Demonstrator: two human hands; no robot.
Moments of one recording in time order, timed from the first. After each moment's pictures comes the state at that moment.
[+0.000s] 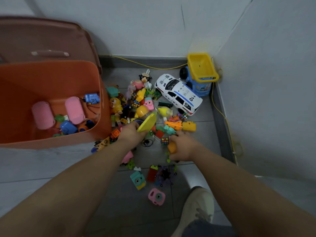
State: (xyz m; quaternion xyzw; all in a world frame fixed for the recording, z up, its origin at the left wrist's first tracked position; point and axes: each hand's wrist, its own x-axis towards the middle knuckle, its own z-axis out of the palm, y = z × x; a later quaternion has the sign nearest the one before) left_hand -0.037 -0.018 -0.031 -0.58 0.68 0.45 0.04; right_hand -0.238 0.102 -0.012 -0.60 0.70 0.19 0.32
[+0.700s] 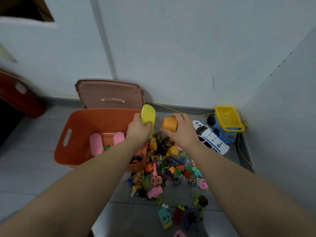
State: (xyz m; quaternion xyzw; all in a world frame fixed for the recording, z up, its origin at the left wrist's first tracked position) left_hand 0.033 -0.119 0.137 -0.65 0.62 0.39 -0.21; right_hand -0.144 -0.071 0.118 -0.59 0.74 -0.25 0.20
